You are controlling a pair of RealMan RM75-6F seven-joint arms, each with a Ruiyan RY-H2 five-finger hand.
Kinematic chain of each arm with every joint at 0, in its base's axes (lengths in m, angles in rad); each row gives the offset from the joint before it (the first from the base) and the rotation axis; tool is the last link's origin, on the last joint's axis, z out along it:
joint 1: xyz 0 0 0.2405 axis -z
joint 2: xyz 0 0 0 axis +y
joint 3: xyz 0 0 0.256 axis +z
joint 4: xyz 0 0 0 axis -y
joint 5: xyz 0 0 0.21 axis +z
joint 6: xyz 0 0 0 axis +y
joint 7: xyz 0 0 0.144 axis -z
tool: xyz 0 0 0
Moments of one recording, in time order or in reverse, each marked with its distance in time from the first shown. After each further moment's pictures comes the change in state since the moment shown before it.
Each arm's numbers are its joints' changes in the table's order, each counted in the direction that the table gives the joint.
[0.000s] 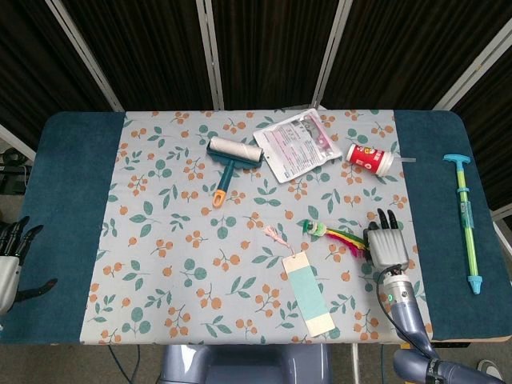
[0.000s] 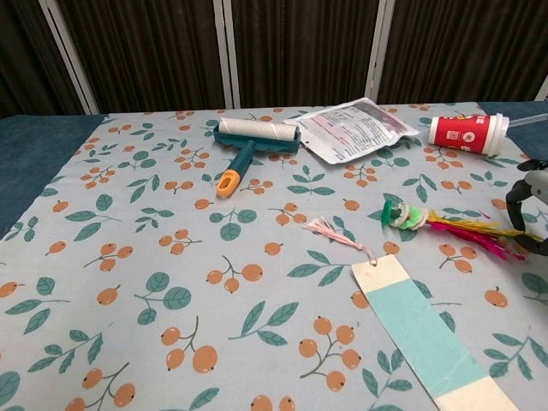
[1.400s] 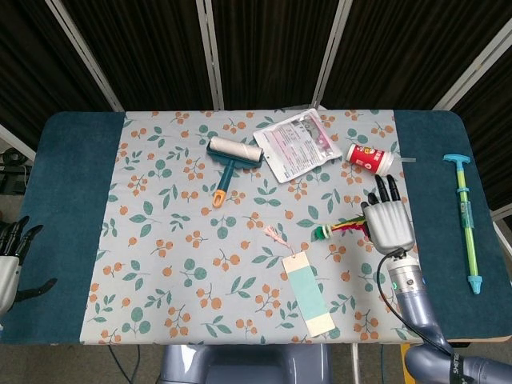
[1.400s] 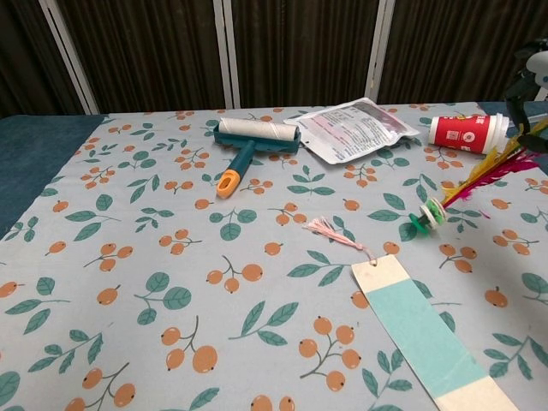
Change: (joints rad) left arm 0.000 -0.001 -0.001 0.000 -0.002 0.001 -0.005; right arm -0.086 0.263 0.073 0.409 0.011 0.102 0.313
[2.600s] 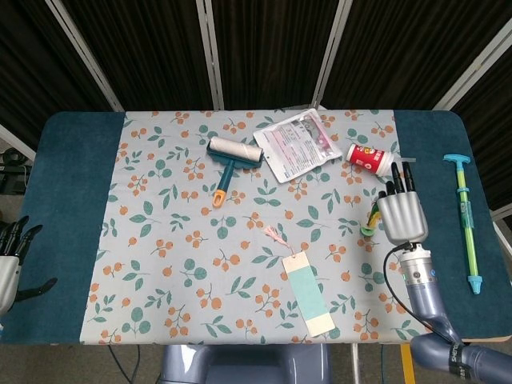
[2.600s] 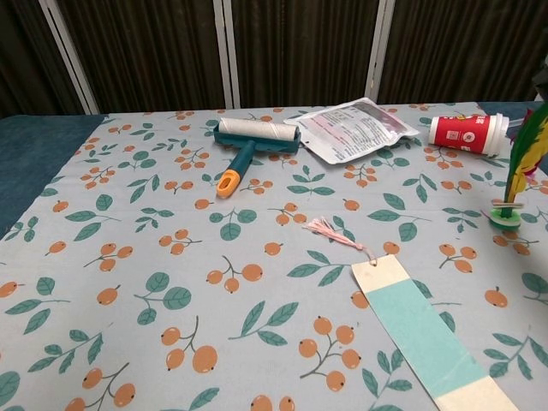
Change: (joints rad) left arm 0.000 -0.002 -0.001 0.001 -0.003 0.000 -0.005; right arm -0.028 -0.042 -0.055 -0.213 -0.074 0.072 0.106
